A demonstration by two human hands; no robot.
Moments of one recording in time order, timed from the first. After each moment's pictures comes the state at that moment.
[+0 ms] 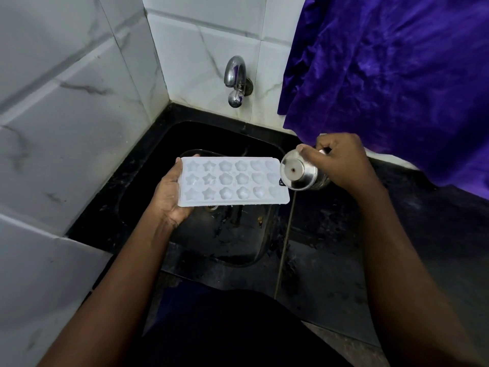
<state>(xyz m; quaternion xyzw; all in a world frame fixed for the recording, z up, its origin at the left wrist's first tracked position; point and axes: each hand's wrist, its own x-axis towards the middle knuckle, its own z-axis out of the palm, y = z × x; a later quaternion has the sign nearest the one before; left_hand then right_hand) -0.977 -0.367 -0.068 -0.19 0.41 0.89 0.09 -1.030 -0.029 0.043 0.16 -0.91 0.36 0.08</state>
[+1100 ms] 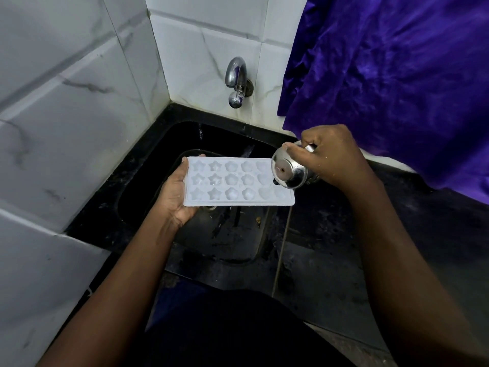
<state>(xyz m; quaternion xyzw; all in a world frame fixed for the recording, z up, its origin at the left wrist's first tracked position) -0.975 -0.354 -0.067 -0.18 0.41 0.89 0.10 -1.022 -0.056 0.070 0.25 -0.93 0.27 0.11</state>
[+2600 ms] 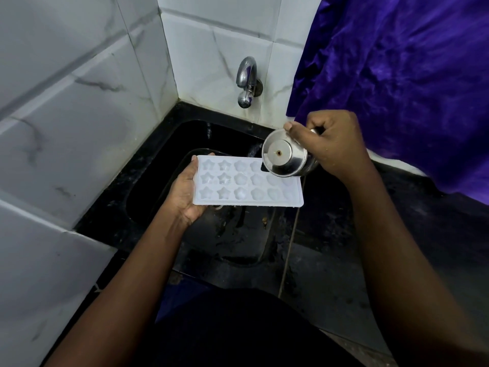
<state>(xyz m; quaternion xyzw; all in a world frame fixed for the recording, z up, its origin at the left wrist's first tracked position) -0.979 -0.354 -0.063 -0.19 0.40 0.89 0.10 -1.031 -0.083 0.080 0.23 -0.88 0.41 0.13</state>
